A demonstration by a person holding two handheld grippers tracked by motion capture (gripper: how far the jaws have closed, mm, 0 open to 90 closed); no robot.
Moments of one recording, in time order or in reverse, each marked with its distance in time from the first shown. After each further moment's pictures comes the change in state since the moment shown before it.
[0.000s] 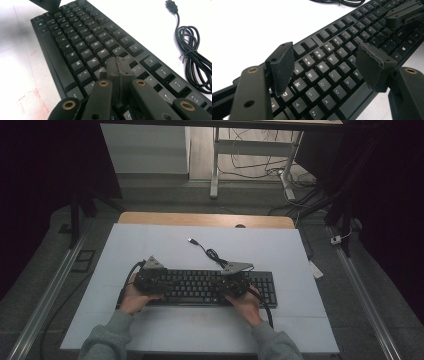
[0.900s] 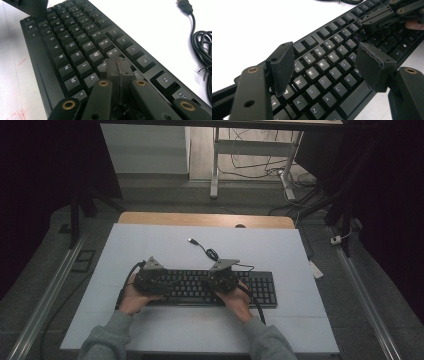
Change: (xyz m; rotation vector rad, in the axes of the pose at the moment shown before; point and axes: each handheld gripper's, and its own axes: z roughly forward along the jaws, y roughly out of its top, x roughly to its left) left arm 0.000 -0.002 -0.001 0.008 0.007 0.011; right arm 0.002 0.011 0.033 0.036 0.003 -0.005
